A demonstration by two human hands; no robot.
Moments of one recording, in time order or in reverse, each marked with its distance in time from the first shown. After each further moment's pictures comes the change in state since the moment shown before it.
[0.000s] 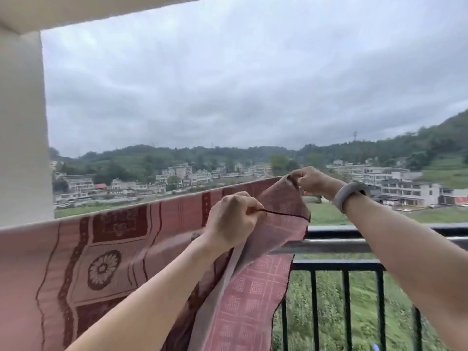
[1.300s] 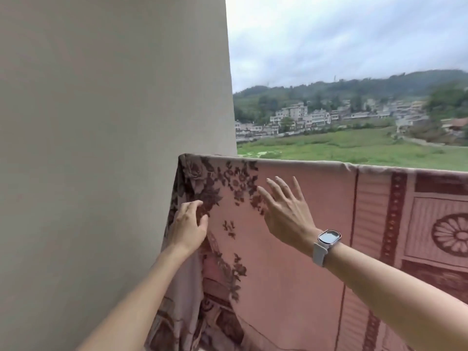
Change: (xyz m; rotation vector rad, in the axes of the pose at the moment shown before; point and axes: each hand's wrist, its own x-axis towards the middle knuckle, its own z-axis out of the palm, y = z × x) left_hand -0.346 -0.446 -0.358 0.472 0.094 -0.860; right_hand -0.084 -0.371 0.572 -0.370 -0.032 -0.757
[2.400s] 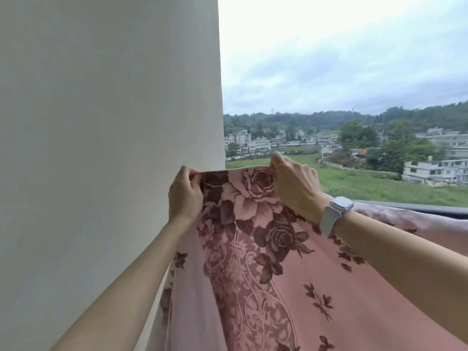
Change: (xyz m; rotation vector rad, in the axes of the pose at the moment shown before) left_hand 0.349 -0.143 0.000 -0.498 0.271 0.252; right_hand 0.321 -0.054 0.104 -0.027 0.250 0.250
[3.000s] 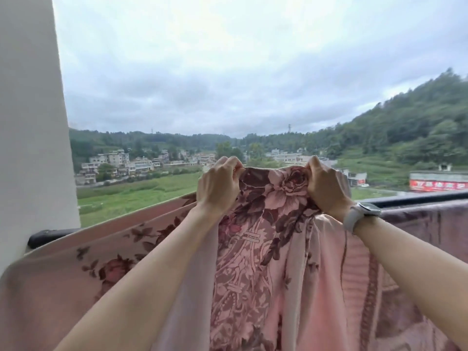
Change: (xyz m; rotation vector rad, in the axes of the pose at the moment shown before) left_hand -0.061 0.258 0.173 -0.274 -0.339 0.564; right_hand -0.120 0.211 -0.218 -0.523 0.136 0.508
